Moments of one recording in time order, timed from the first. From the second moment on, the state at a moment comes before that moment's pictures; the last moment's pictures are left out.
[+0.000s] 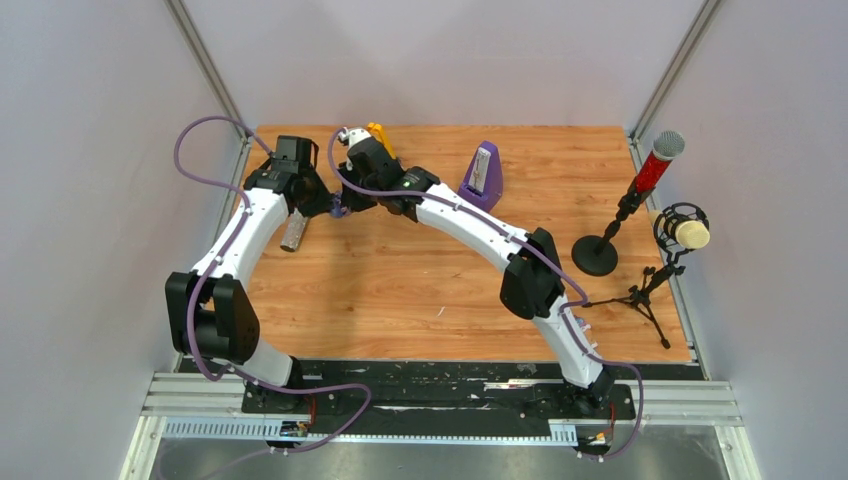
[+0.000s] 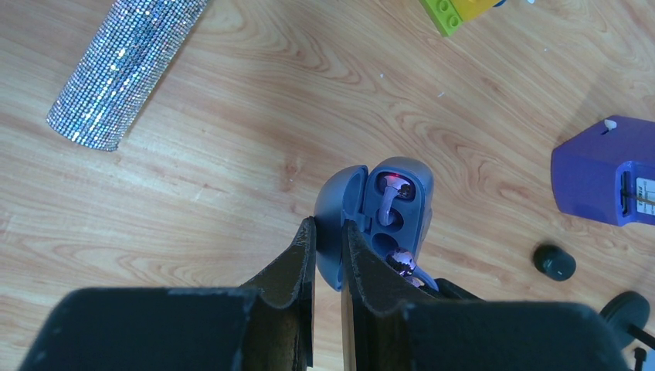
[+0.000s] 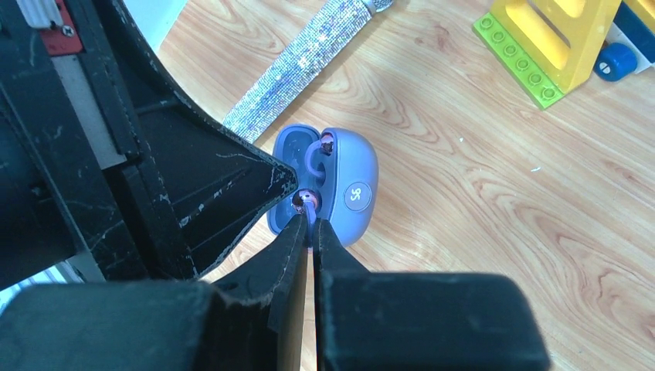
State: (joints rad) left arm -0.14 1.52 1.32 -0.70 -0.06 -0.67; right arm 0.90 2.29 2.27 -0.54 0.02 0.39
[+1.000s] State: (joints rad) left arm -0.13 1.53 1.32 -0.71 -0.06 -0.67; right arm 0.91 2.34 2.31 -0.55 0.03 0.39
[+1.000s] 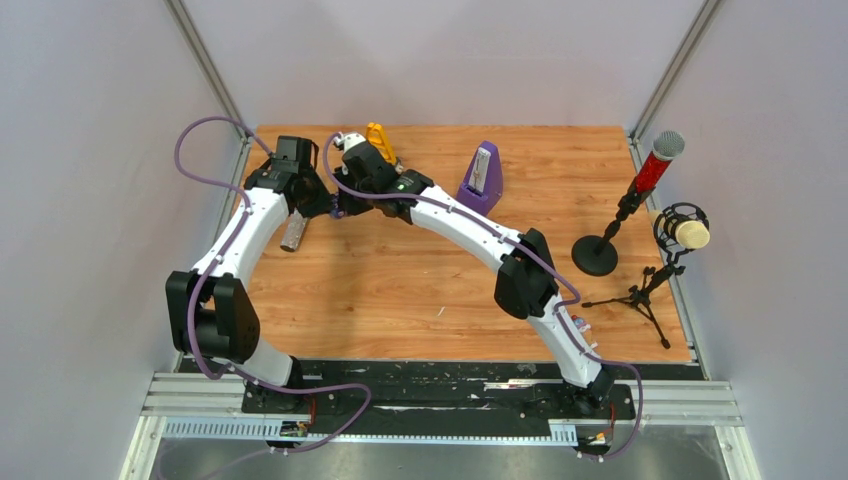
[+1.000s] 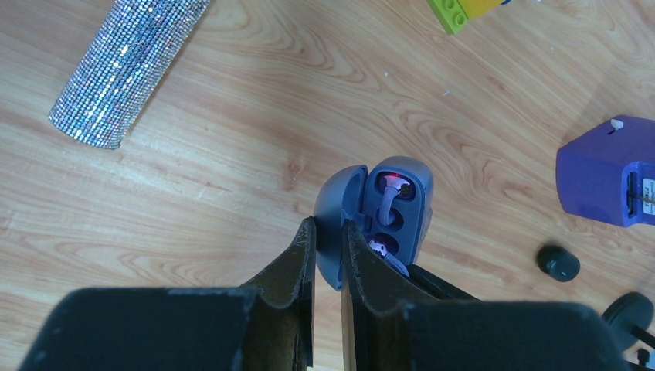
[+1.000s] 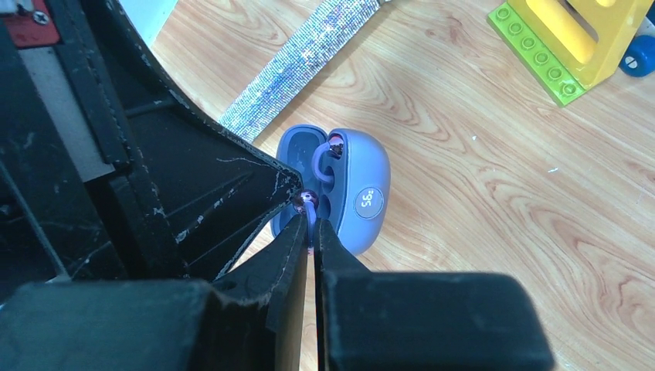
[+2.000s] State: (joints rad) left arm -0.13 1.58 1.31 -0.72 -0.09 -0.67; right arm 0.90 2.37 2.32 -0.57 0.02 0.39
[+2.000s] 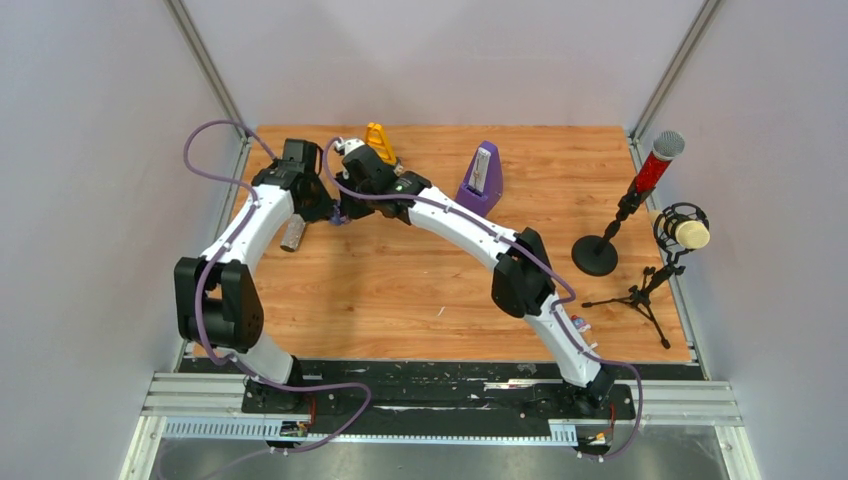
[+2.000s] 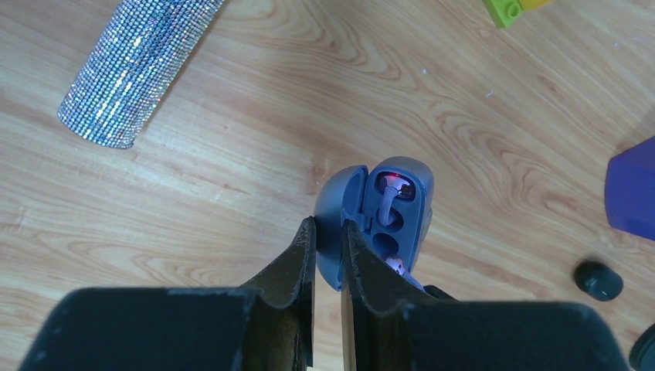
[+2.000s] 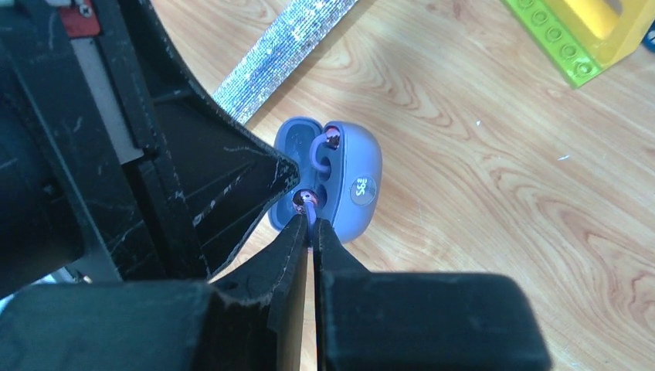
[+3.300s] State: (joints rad) left arm -0.58 2.06 1.65 -0.86 -0.38 -0.59; right arm 0.64 2.08 1.68 -0.46 -0.24 0.63
